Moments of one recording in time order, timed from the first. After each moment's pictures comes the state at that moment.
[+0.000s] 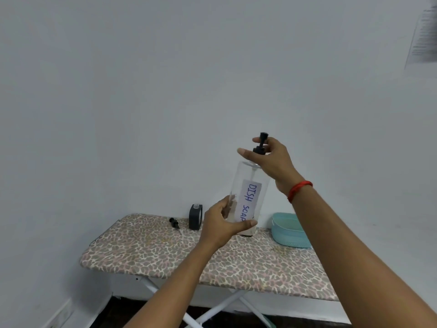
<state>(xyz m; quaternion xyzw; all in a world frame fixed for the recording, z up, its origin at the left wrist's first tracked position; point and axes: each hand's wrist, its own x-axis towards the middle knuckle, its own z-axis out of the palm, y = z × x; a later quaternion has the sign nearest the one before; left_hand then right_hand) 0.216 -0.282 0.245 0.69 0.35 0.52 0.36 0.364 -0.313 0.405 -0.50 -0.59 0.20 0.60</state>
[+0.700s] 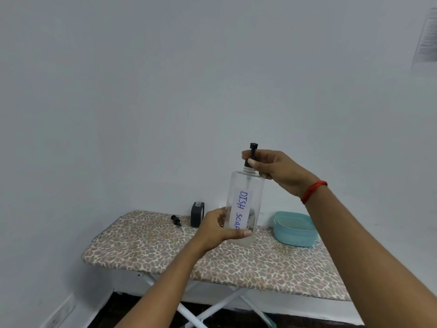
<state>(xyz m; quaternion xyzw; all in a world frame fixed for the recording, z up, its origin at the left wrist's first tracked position) 0.189 -0.278 0.233 0.70 0.33 0.43 0.46 0.385 -0.311 0.397 -0.46 -0.68 0.32 0.47</state>
